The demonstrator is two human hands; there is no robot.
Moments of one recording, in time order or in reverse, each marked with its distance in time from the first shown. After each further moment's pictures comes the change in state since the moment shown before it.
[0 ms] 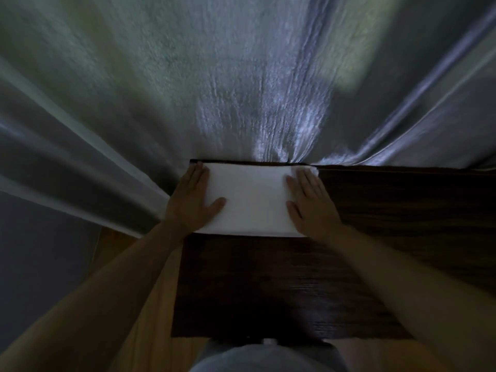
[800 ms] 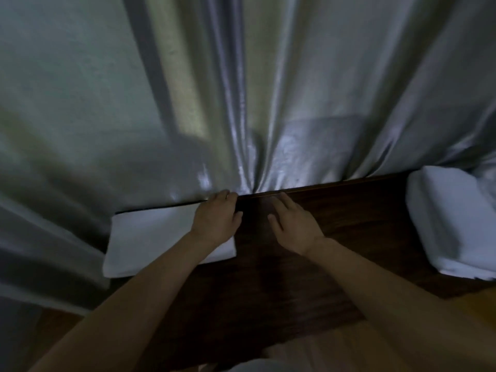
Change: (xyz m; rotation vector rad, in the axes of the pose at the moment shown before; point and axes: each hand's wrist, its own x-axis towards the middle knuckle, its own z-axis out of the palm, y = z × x) left_hand 0.000 0.294 -0.072 -0.007 0.062 0.344; right_hand -0.138 0.104 -0.110 0.131 0.178 0.229
